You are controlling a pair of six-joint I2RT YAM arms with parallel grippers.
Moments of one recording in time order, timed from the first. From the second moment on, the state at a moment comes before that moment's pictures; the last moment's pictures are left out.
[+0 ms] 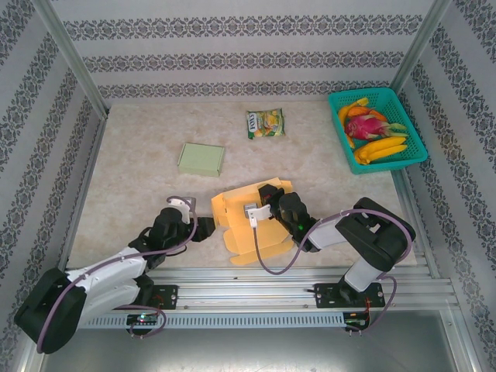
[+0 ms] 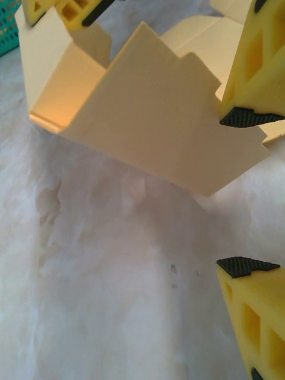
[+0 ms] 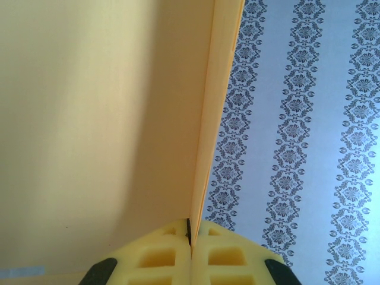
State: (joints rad) left arm -0.55 0.97 0.17 0.23 0.13 -0.58; right arm 0.75 1.64 0.40 0.97 0.19 -1.52
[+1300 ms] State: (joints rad) left arm -0.77 1.35 0.34 0.40 0.00 -0.52; right arm 0.78 1.61 0.33 1.02 0.23 -1.52
